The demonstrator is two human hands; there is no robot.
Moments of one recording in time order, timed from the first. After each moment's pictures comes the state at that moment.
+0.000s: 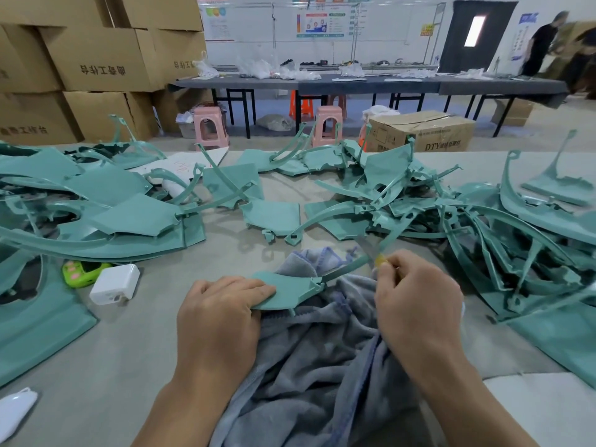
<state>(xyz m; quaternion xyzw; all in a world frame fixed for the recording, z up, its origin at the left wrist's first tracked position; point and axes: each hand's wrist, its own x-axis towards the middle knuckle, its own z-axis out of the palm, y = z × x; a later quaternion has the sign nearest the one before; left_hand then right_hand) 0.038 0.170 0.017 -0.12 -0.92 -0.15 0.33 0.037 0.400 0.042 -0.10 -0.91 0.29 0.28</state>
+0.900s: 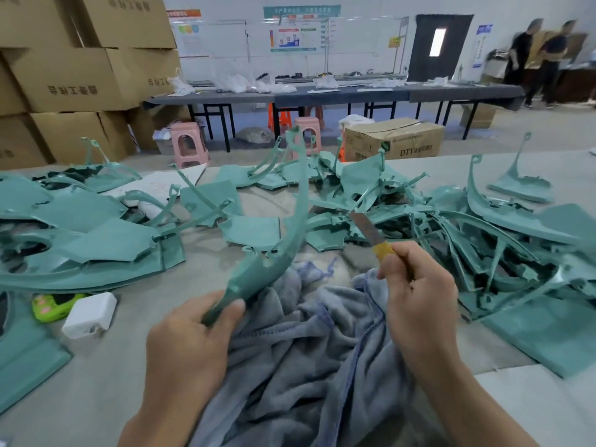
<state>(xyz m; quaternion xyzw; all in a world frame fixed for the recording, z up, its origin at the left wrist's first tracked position) 0.038 0.165 0.026 0.02 -0.89 -0.36 0.29 0.030 0.430 0.032 -0.02 -0.80 0.46 0.39</state>
